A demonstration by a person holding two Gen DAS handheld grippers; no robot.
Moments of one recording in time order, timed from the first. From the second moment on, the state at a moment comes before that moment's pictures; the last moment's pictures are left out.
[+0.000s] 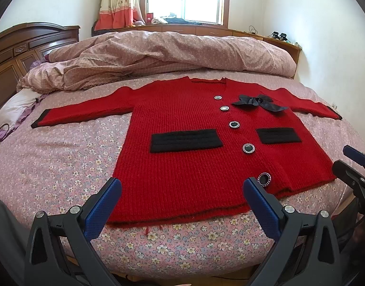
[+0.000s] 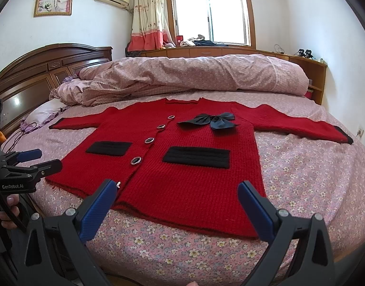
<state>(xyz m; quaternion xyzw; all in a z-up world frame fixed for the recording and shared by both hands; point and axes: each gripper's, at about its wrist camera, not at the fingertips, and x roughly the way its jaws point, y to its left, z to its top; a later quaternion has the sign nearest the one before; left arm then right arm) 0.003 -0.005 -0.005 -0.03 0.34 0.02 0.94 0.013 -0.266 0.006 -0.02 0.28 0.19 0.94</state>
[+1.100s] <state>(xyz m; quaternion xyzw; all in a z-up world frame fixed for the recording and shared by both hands) 0.082 0.196 0.000 -0.25 0.32 0.10 0.91 0.074 -0.074 0.044 -0.05 0.22 0.30 0.93</state>
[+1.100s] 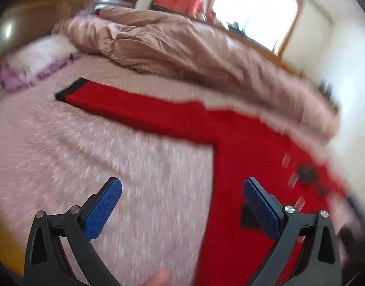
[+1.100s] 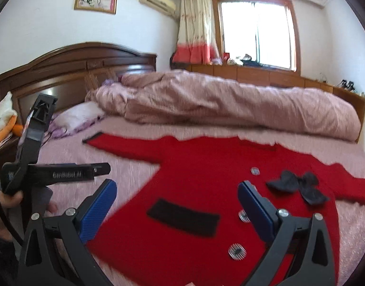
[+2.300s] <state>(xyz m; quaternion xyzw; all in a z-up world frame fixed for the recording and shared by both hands) 0.184 0.495 -0.077 -0.43 0.29 0.20 0.83 0.198 0.180 -0.034 0.01 0.32 0.41 0.85</state>
